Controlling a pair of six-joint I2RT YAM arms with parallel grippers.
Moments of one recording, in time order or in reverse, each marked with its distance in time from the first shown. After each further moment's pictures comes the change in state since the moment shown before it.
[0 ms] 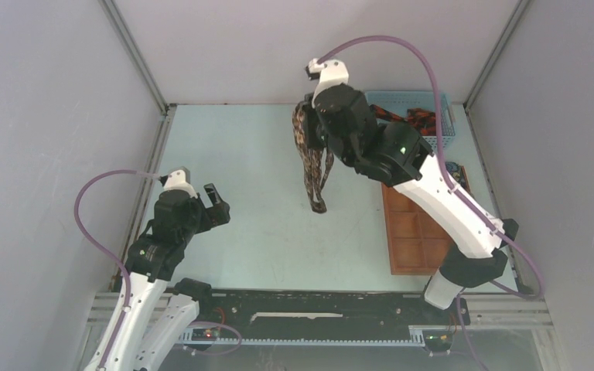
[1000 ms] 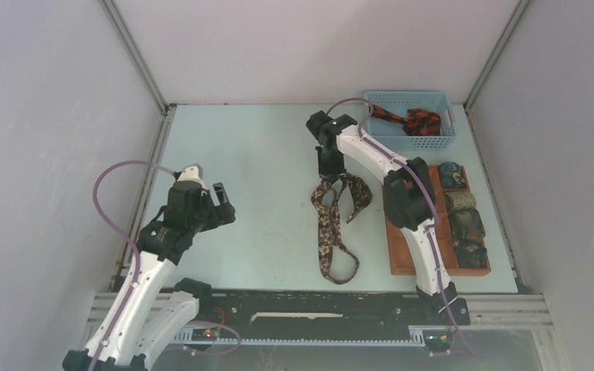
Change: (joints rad) left arm -0.011 0.124 0.000 0.002 0.030 0.000; right arm -0.407 0.557 -0.211 -0.187 -0.440 0.200
